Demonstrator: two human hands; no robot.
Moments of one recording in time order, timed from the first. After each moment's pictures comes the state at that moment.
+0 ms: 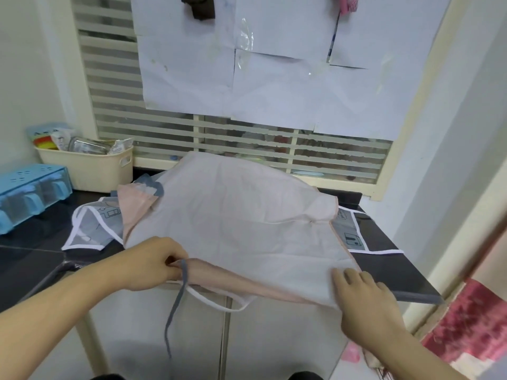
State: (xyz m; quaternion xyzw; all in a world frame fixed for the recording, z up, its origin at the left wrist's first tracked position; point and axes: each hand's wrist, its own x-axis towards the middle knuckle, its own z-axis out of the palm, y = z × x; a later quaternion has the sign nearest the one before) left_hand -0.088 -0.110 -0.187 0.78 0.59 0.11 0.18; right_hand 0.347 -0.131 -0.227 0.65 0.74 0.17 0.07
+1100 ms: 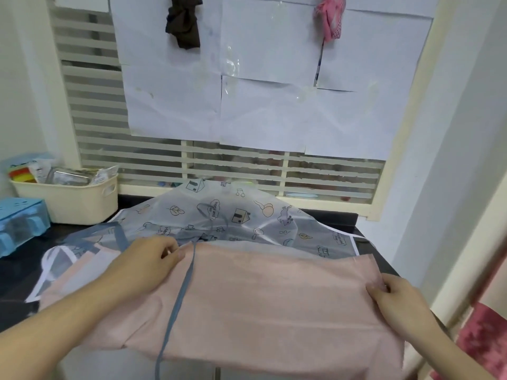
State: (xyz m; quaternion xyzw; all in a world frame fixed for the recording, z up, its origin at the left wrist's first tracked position) left_hand -0.066 -0.054 -0.156 0.68 0.68 0.25 0.07; right_hand 0.413 -0.066 -0.186 0.74 0.57 -0.14 -0.32
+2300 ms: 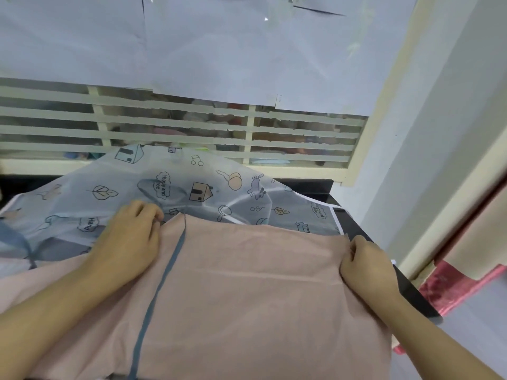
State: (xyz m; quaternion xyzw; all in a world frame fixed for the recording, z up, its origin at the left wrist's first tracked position) left_hand -0.020 0.098 -0.213 0.75 0.60 0.29 -0.03; right_hand 0.426 0.038 -0.230 0.81 0.54 0.03 -0.24
